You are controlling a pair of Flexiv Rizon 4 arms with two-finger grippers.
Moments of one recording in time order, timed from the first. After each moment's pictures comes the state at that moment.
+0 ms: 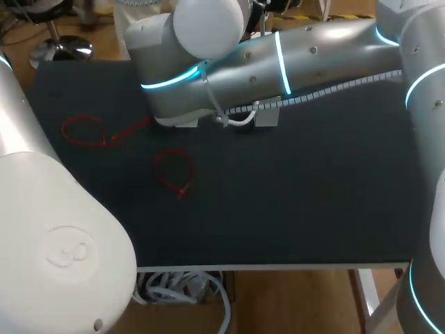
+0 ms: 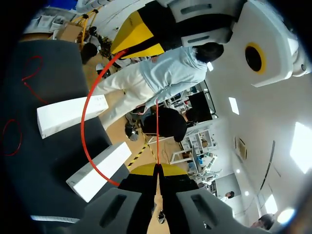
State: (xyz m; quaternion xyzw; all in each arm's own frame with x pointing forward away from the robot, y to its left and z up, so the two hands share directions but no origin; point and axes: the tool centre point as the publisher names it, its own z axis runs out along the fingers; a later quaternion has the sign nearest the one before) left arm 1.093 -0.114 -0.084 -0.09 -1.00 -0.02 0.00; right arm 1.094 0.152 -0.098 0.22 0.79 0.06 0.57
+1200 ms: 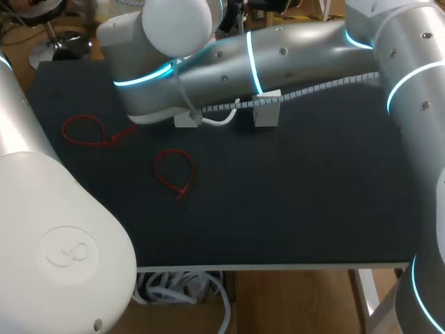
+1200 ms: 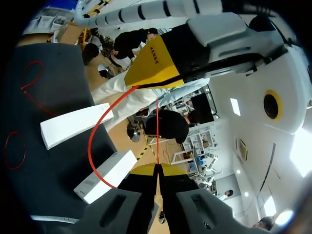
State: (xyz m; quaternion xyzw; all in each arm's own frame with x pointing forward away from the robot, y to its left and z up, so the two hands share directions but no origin) left arm 1.093 -0.114 -0.084 -0.09 -1.00 -0.02 0.00; right arm 1.097 0.194 -0.101 0.22 0.80 0.05 0.56
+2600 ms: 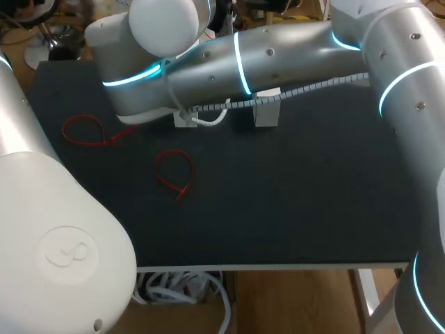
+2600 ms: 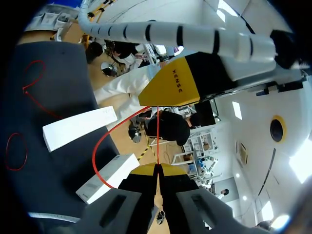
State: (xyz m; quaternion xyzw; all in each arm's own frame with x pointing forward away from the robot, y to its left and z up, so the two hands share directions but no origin) left arm 1.093 -0.114 -0.084 -0.09 -1.00 -0.02 0.00; right arm 1.100 0.215 -0.106 0.20 0.80 0.05 0.56
